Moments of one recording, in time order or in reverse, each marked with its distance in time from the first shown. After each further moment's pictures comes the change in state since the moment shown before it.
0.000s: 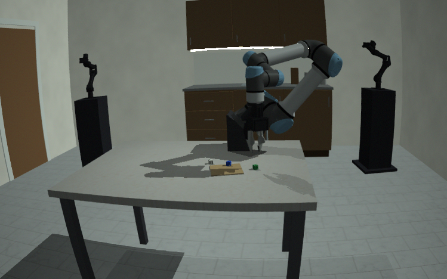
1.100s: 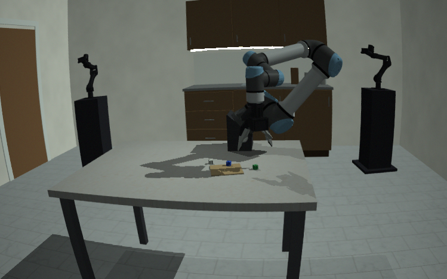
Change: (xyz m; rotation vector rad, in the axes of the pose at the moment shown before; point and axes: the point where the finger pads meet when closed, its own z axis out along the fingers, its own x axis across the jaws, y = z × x) arm 0.000 0.000 0.000 0.000 0.000 0.005
